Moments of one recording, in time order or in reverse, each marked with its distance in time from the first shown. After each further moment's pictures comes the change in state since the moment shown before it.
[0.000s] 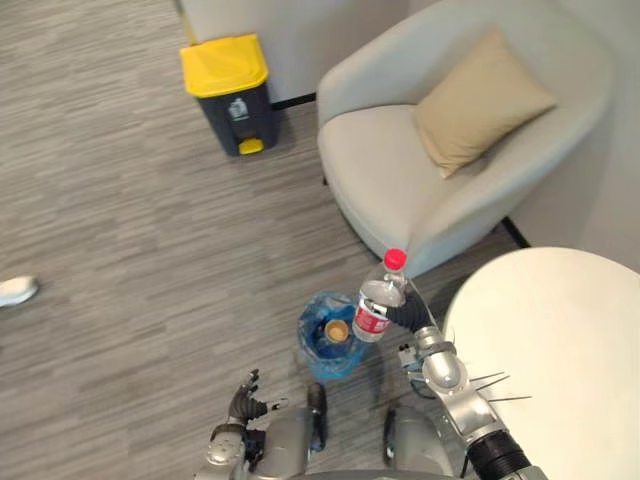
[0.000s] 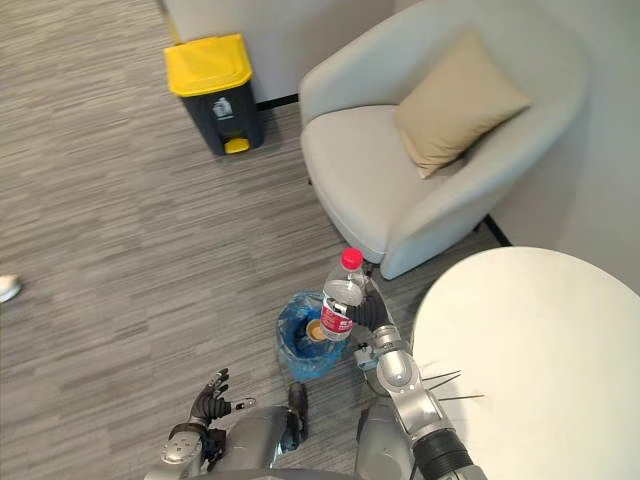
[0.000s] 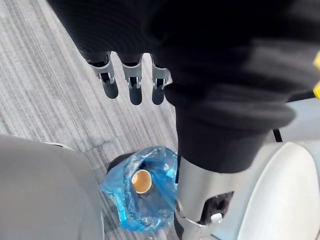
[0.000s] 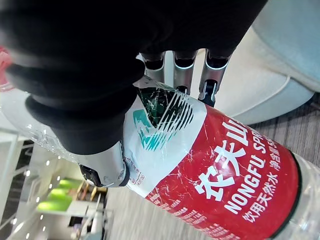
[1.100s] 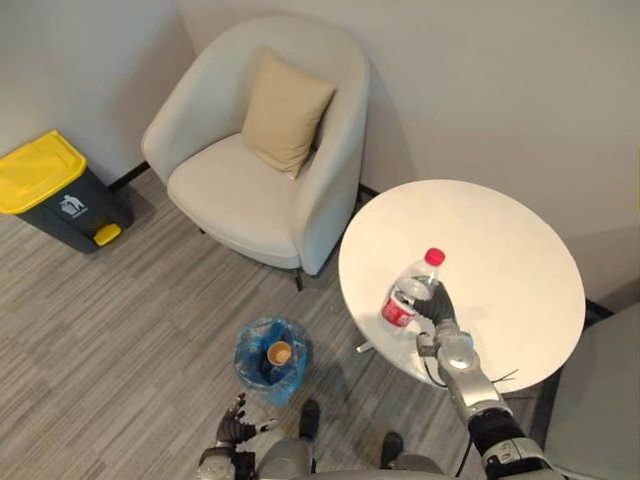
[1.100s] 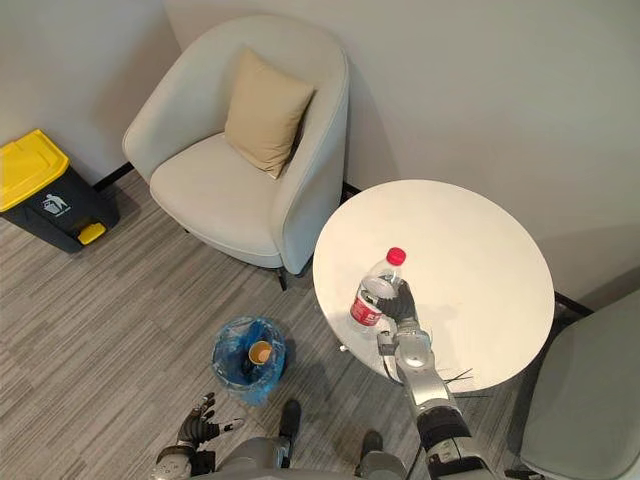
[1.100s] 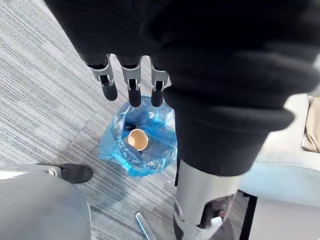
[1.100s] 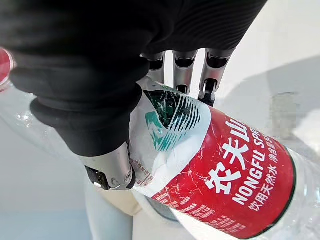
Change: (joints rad) left arm 0.119 -0.004 0.072 0.004 0.009 0.033 -0.011; right arm 0.003 0.049 -0.205 0.146 0.199 0.034 -0.031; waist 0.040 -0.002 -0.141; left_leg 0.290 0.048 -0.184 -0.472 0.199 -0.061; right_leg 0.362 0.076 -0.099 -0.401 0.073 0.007
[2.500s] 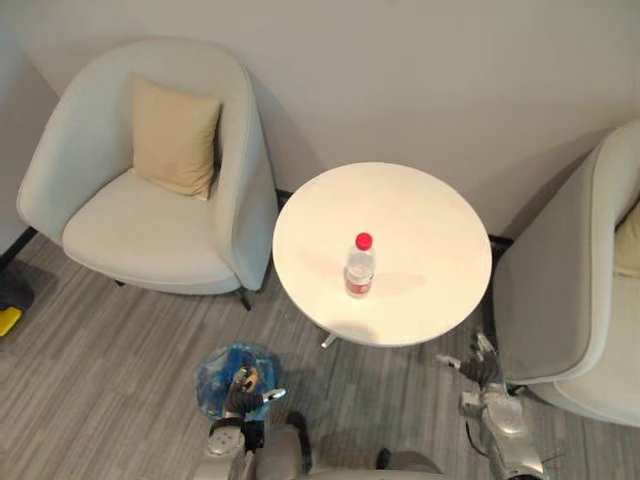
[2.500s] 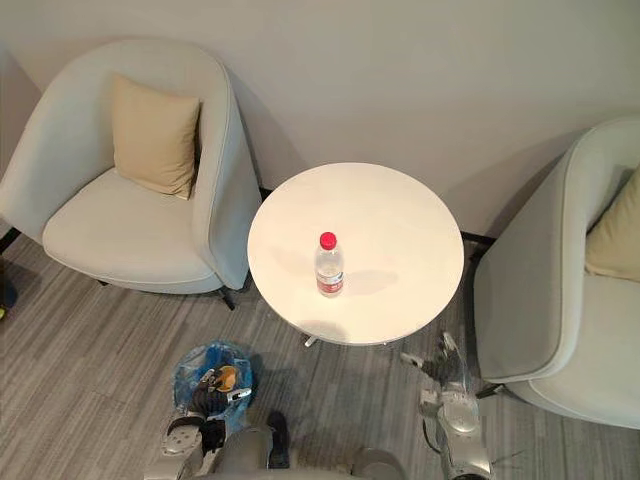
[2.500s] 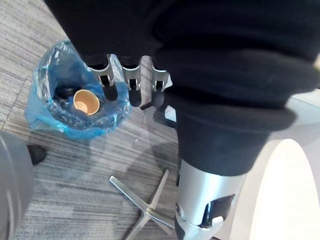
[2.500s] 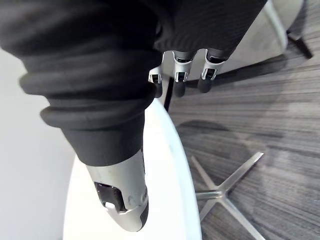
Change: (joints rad) left arm -0.052 -0.022 0.022 -0.071 -0.015 0.042 0.025; right arm 0.227 0.009 -0.143 -0.025 0.000 0.028 0.070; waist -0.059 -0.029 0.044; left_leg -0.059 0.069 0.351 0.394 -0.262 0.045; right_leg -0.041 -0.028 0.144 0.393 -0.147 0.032
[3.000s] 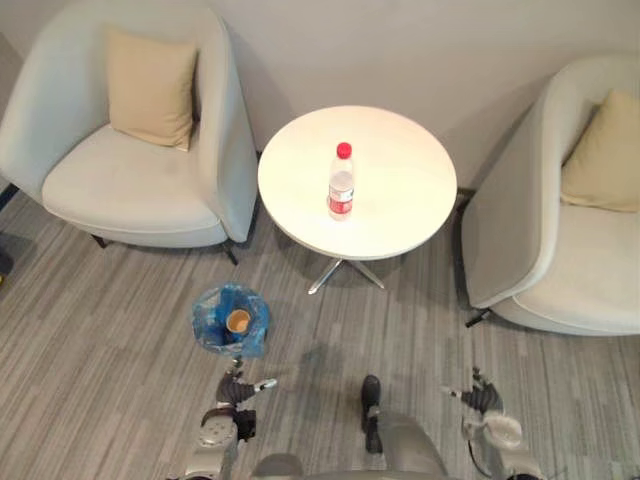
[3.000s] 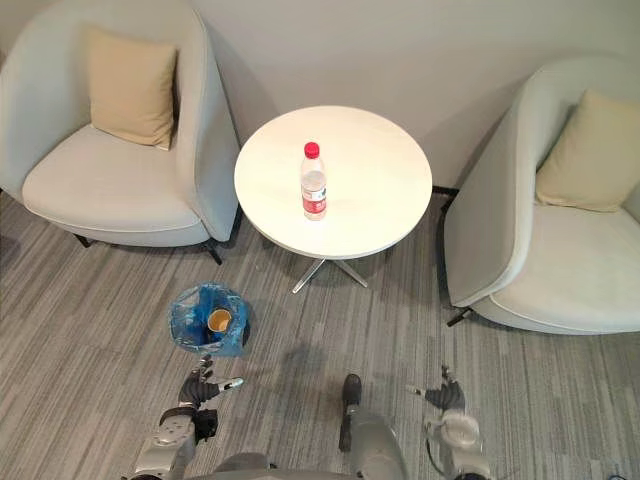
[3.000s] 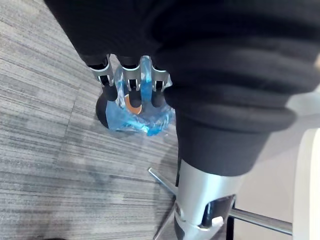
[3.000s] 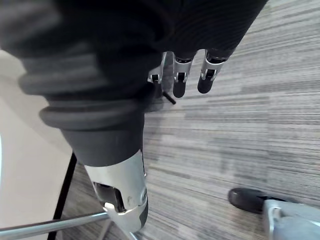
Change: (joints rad) left arm -0.056 -0.028 0.041 0.010 -0.005 -0.001 0.001; right arm -0.050 -0.036 -0.081 0.367 0.069 0.033 0.002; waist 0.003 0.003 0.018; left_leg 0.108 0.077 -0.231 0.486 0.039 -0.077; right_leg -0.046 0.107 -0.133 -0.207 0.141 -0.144
